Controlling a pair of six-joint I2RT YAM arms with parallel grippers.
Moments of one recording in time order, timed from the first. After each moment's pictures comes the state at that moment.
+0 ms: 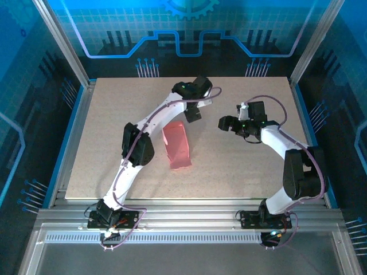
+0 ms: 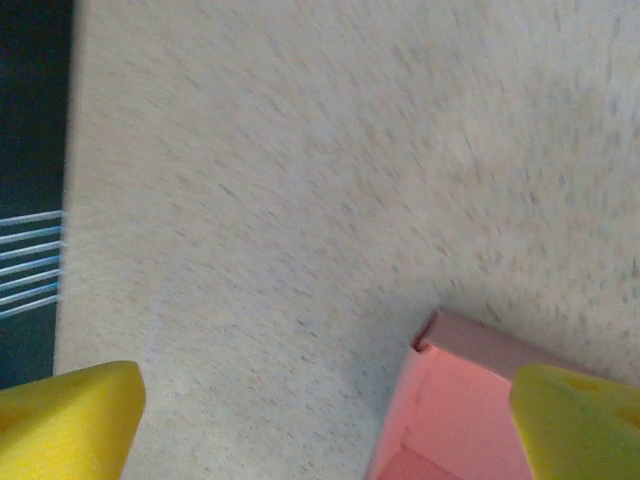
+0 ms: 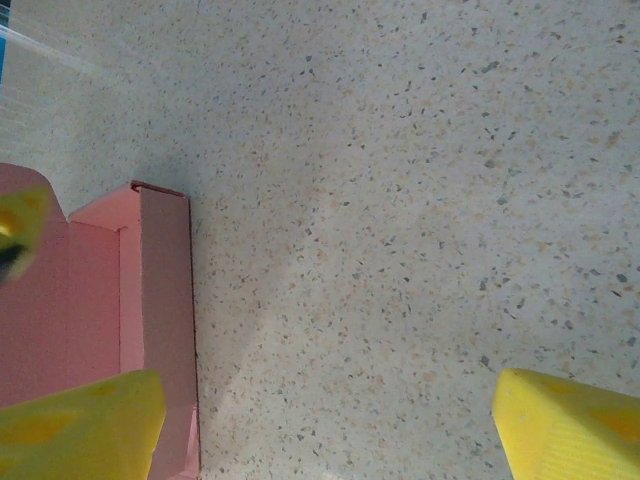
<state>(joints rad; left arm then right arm) -0.61 2.37 2.42 -1.13 -0.37 0.53 0.13 1.57 0.96 -0.26 -0.45 0.40</state>
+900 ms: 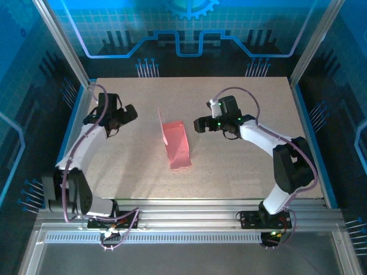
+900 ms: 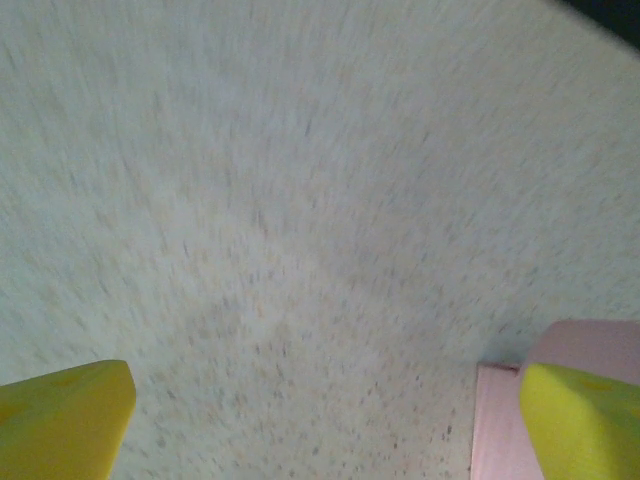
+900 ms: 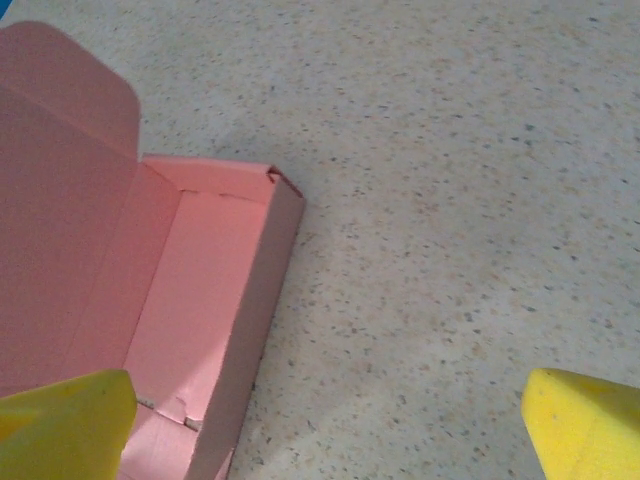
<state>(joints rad) 0.00 1.44 1.08 -0.53 -0.04 -0.57 0.41 1.68 1.13 -0.24 -0.29 0.19</state>
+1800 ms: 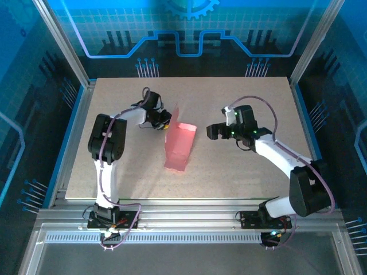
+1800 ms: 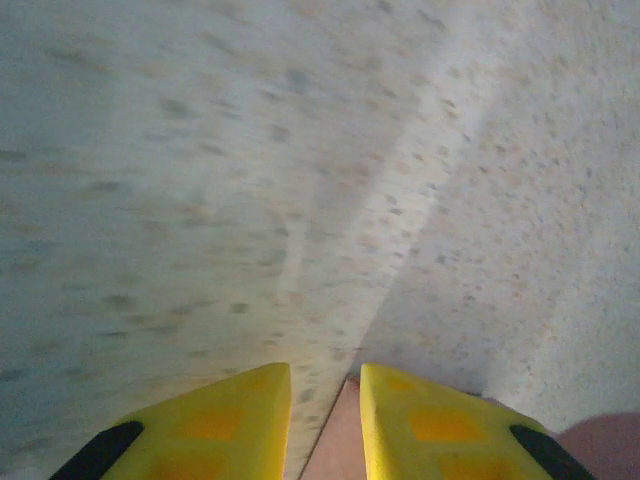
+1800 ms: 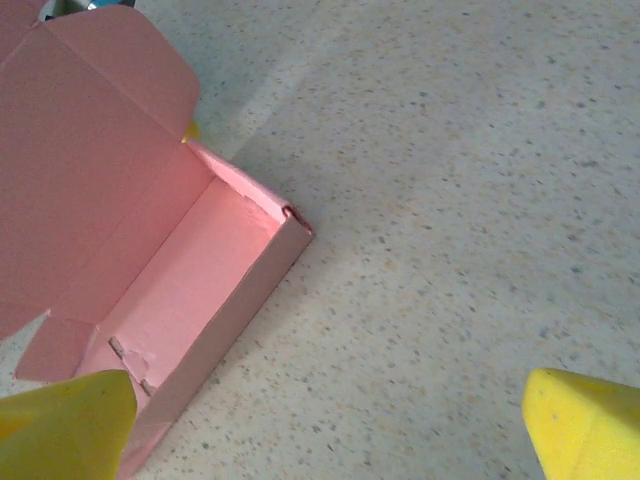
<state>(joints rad) -0.24 2.15 1.48 -0.37 0.46 -0.75 0.31 1.40 0.87 -0.21 -0.26 0.18</state>
